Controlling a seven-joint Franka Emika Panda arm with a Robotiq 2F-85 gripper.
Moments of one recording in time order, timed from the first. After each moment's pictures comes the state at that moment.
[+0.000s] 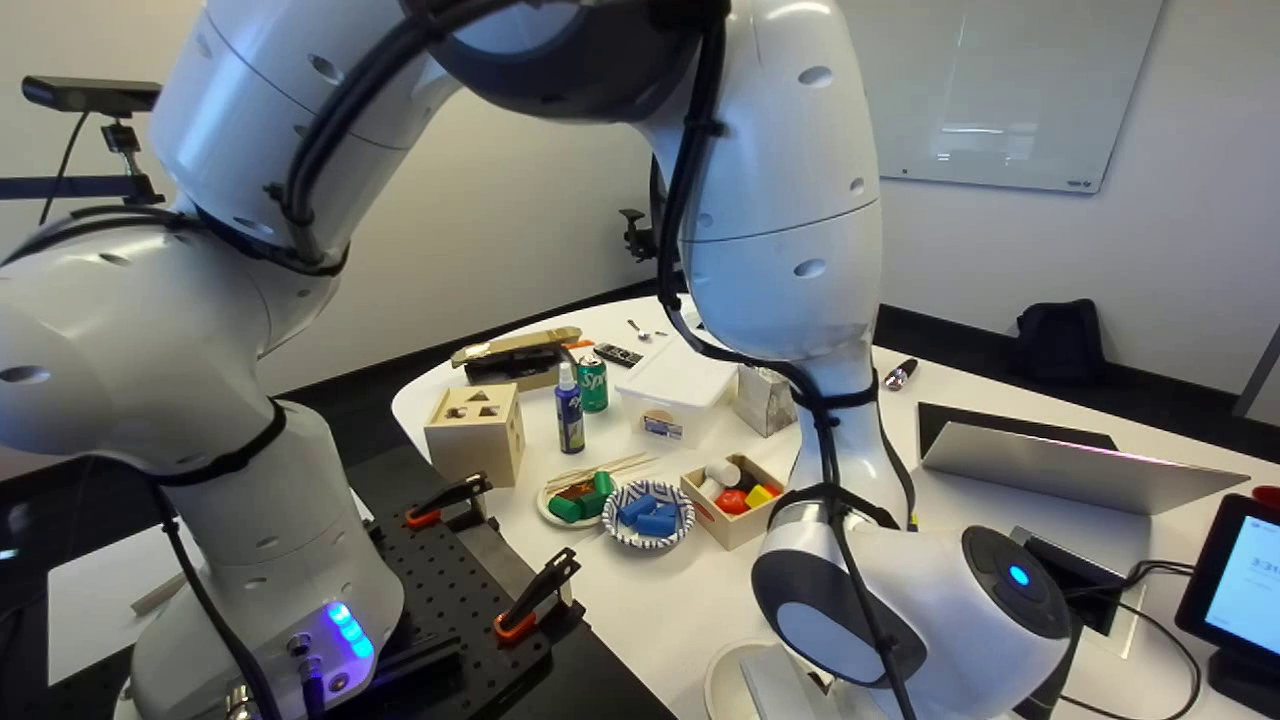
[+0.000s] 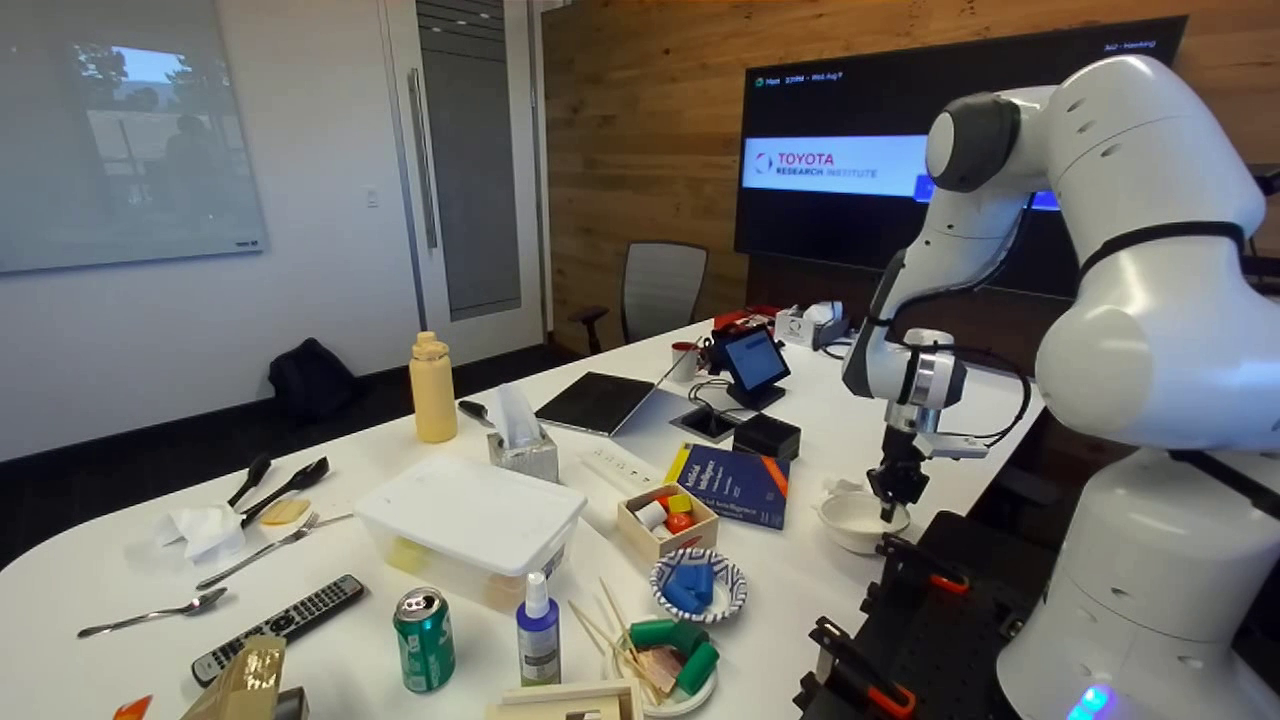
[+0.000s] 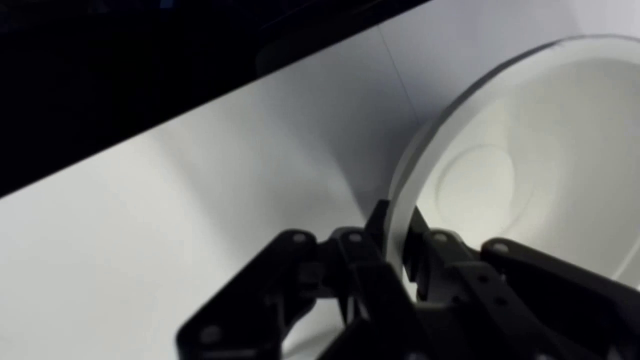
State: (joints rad) arm -0.83 0.78 -0.12 -2.13 0.38 2.66 -0.80
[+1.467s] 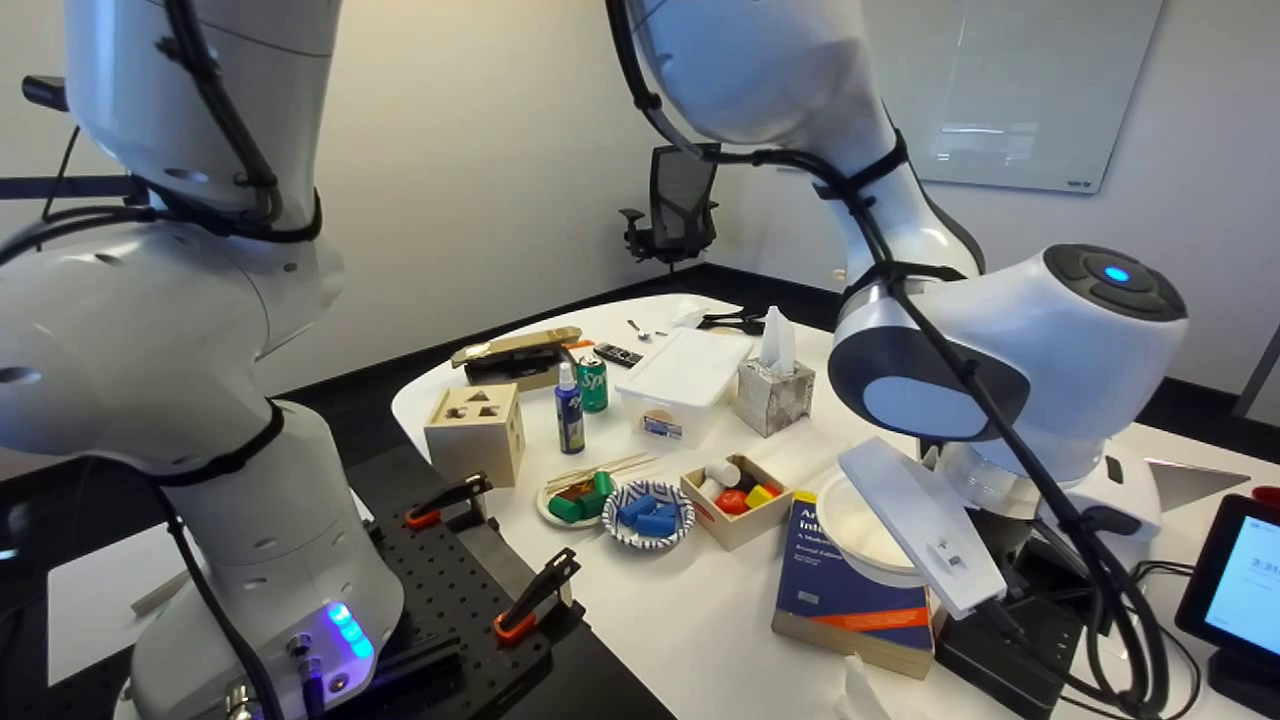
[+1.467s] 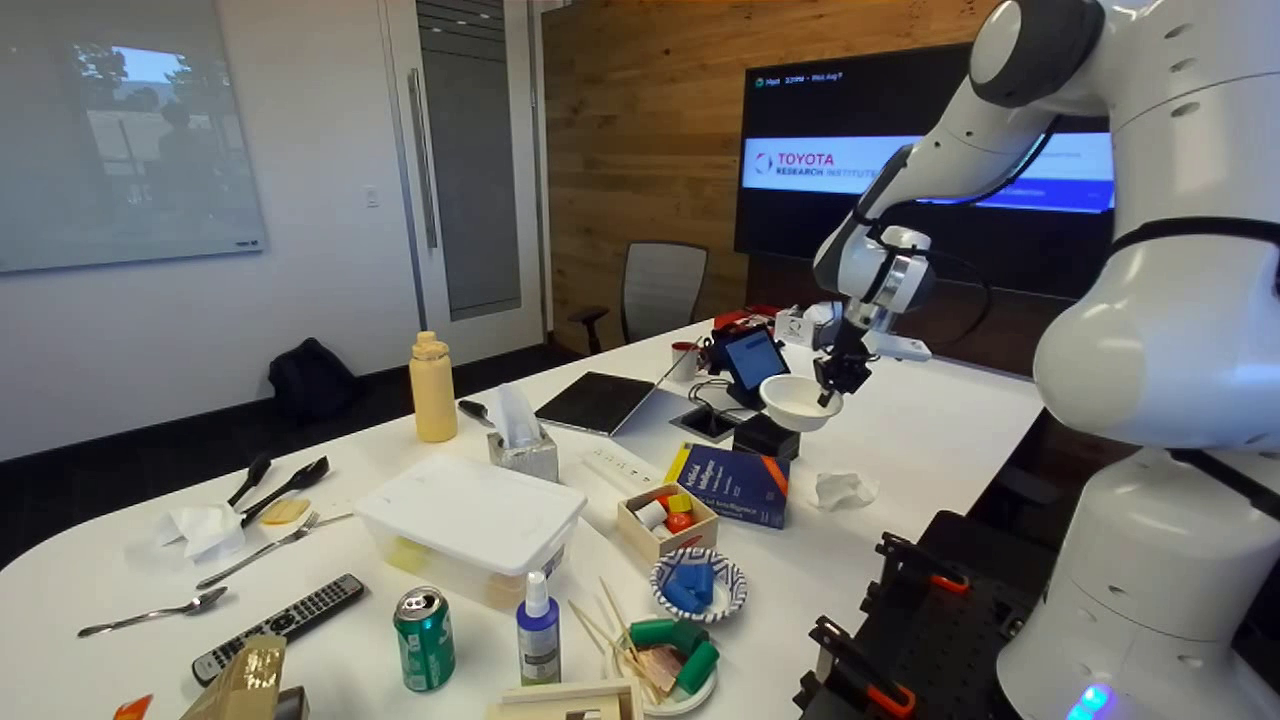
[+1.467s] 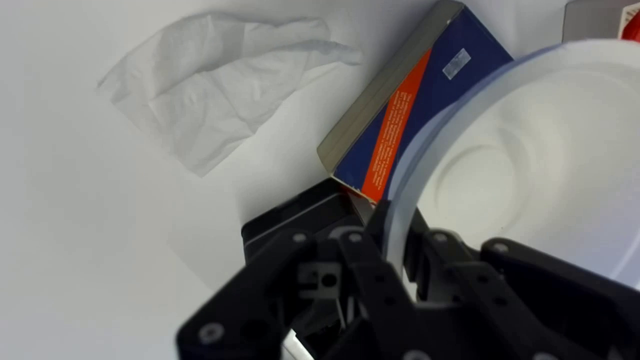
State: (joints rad) arm -0.86 0.48 0.04 -2.09 0.45 2.61 -0.72
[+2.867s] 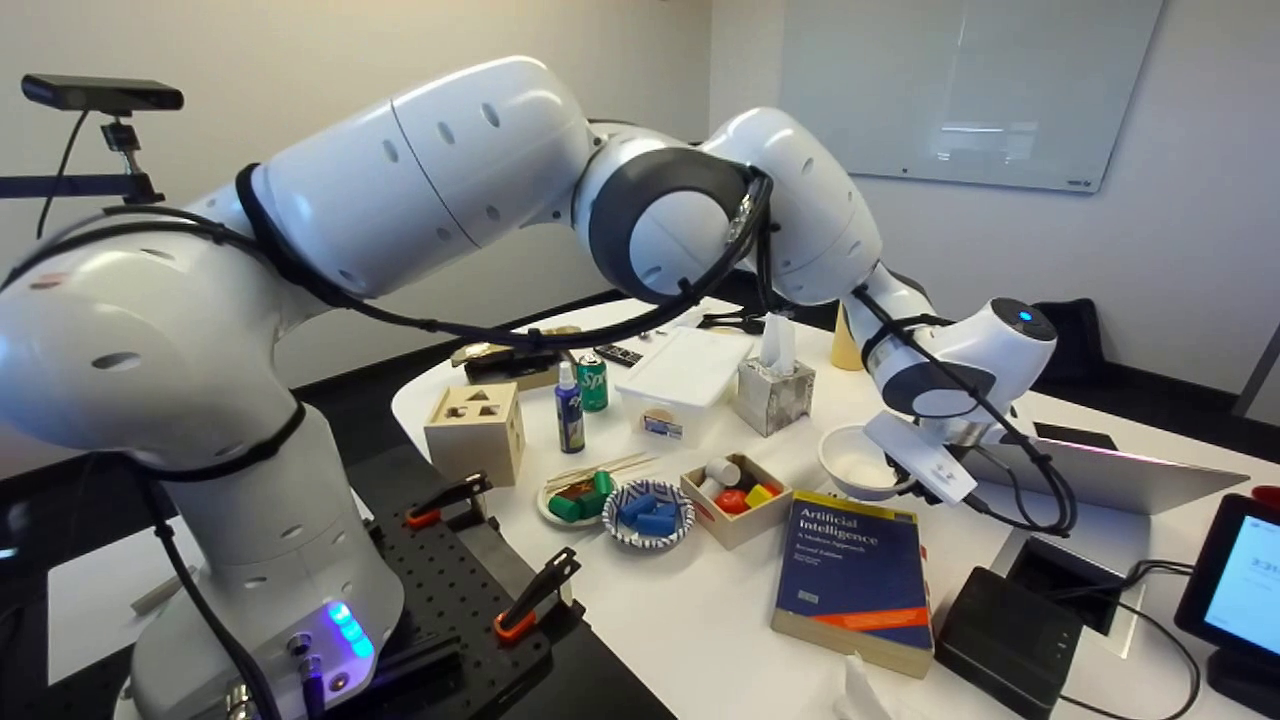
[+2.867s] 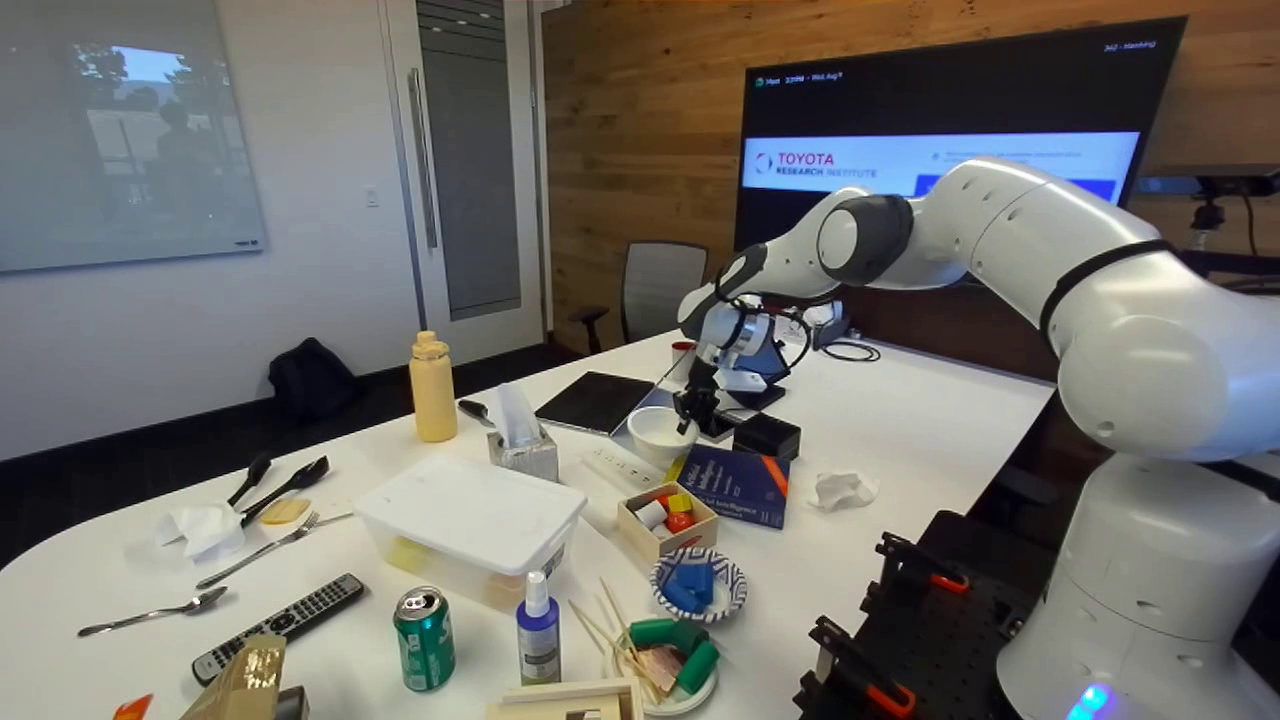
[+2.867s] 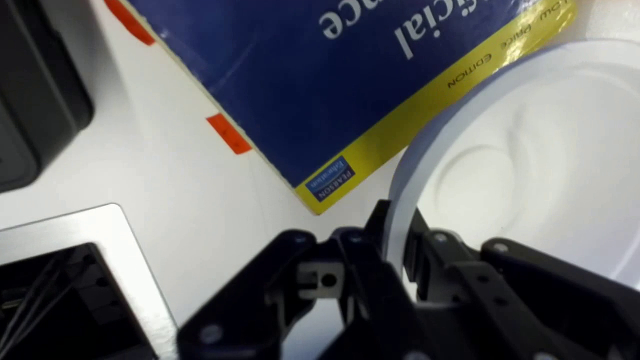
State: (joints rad) arm -0.54 1.18 0.07 -1.16 0.35 2.38 -0.58
